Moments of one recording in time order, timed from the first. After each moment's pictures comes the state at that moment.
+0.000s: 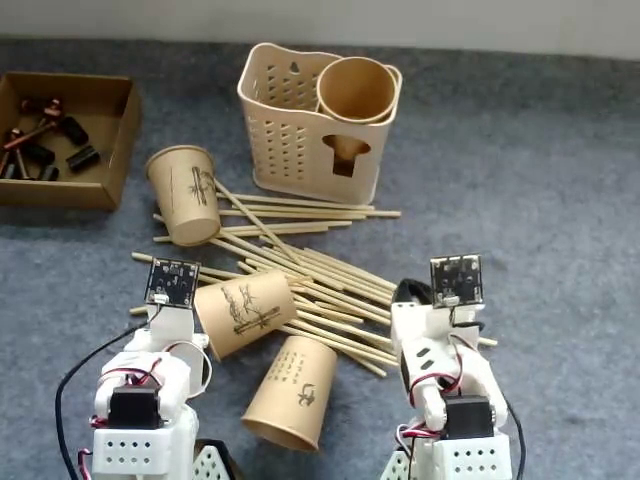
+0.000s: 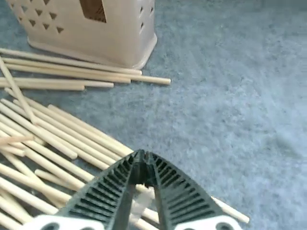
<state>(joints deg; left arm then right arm) -6.2 -103.7 96.0 75.5 -0.4 -8.3 -104.5 95.8 51.3 5.4</state>
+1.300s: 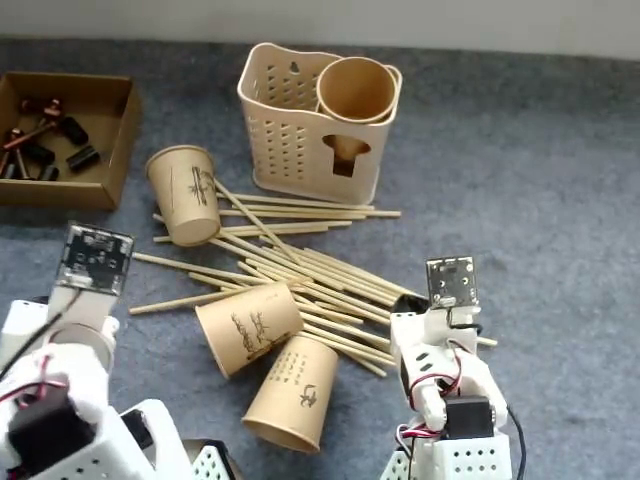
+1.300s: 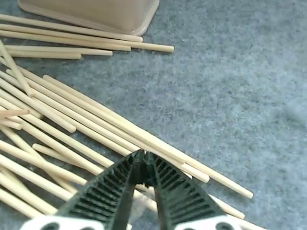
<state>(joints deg) -39.6 -76.0 43.6 87.9 -39.8 -8.3 -104.5 95.9 55.6 5.4</state>
